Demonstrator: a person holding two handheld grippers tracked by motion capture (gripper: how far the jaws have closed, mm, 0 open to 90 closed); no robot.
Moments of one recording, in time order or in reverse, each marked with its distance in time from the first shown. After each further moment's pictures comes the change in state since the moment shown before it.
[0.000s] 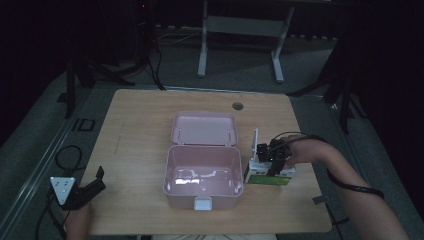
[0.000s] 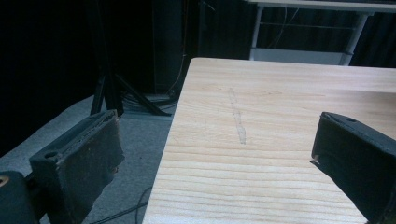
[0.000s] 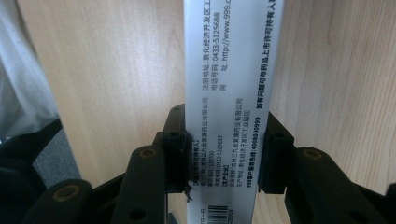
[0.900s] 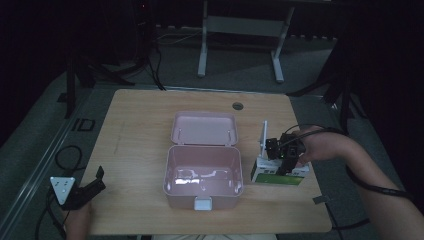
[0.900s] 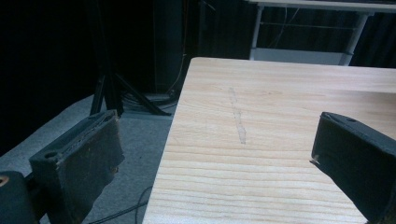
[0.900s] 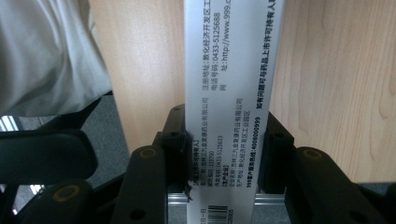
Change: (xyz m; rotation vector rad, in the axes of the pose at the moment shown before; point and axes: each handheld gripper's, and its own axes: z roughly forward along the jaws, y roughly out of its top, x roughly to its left) left arm 0.000 0.000 0.000 0.001 0.000 -0.003; right arm 0.032 -0.009 -0.068 0.023 -0.010 0.023
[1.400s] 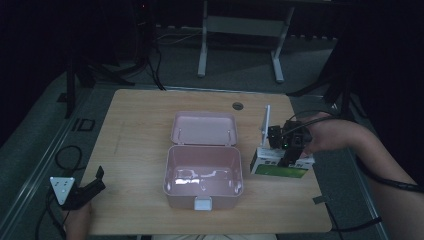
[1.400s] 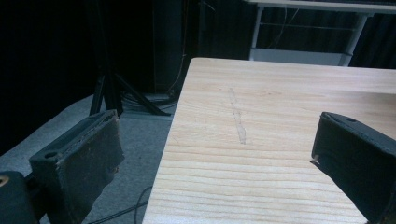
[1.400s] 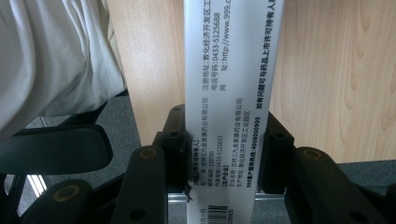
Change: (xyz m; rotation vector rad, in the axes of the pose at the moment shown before) left arm 0.000 0.000 0.000 -0.001 -0.002 -0.003; right arm 0.008 0.007 -0.054 -0.016 -0.025 0.016
